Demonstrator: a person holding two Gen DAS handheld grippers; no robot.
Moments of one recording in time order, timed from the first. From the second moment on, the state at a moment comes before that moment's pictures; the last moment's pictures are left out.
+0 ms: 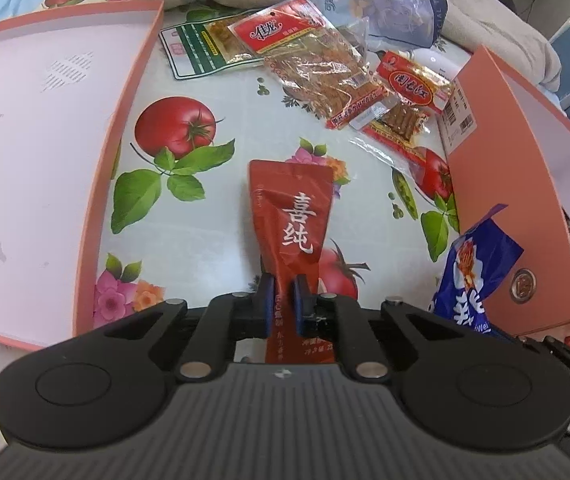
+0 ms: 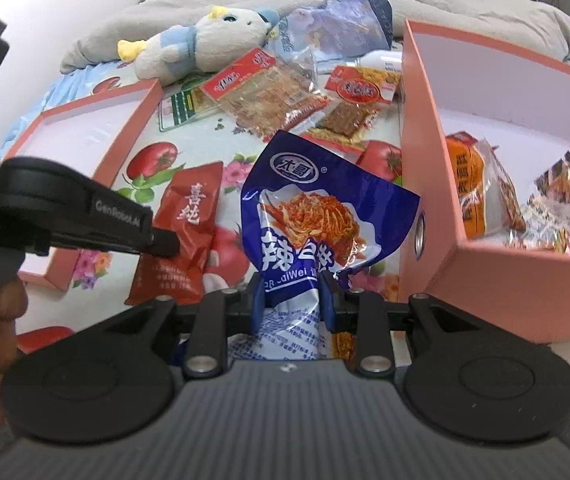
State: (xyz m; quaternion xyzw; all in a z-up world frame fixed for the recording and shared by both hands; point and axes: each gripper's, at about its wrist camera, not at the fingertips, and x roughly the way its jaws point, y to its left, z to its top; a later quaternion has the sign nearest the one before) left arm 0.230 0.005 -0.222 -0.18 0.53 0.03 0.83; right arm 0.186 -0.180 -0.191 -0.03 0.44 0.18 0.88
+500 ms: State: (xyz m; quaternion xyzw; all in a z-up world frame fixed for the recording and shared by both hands) left arm 0.232 0.010 -0.188 -0.19 0.50 0.03 0.84; right arm 0.203 -0.176 -0.170 -0.03 0.44 0.19 0.88
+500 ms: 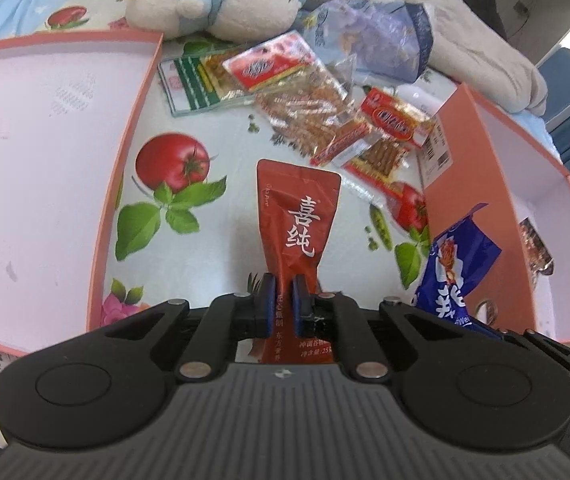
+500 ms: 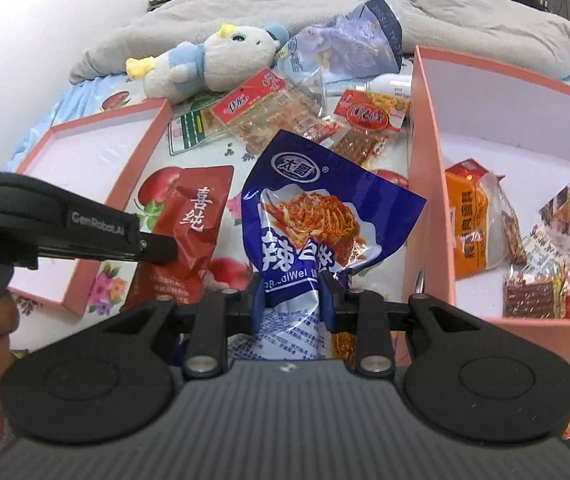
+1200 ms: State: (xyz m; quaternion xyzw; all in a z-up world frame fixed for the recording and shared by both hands) left arm 0.250 0.013 -0.081 -0.20 0.42 0.01 0.88; right arm 0.234 -0.182 -0.072 -0.06 0.35 0.19 0.91
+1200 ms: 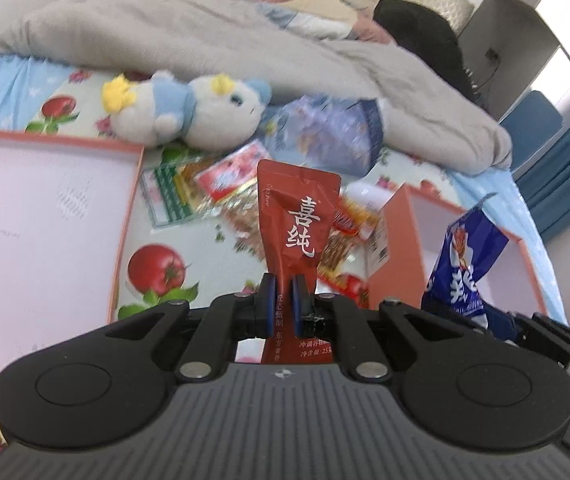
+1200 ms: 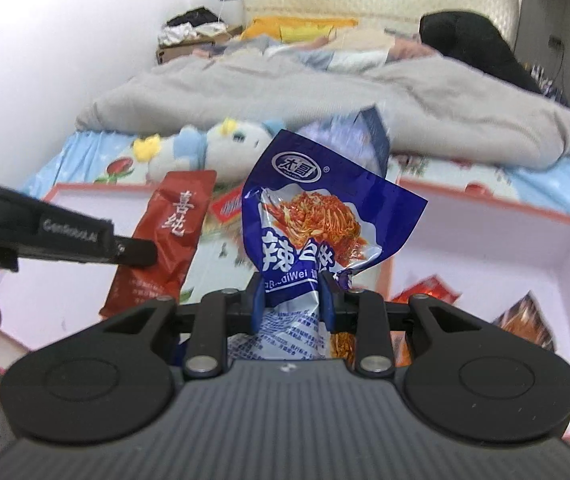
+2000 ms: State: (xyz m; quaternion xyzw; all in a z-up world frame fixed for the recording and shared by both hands) left arm 0.324 -0.124 -0.013 -0.12 0.40 -0.10 0.90; right arm 0.276 -0.295 -0.022 -0.09 0.30 0.09 0.95
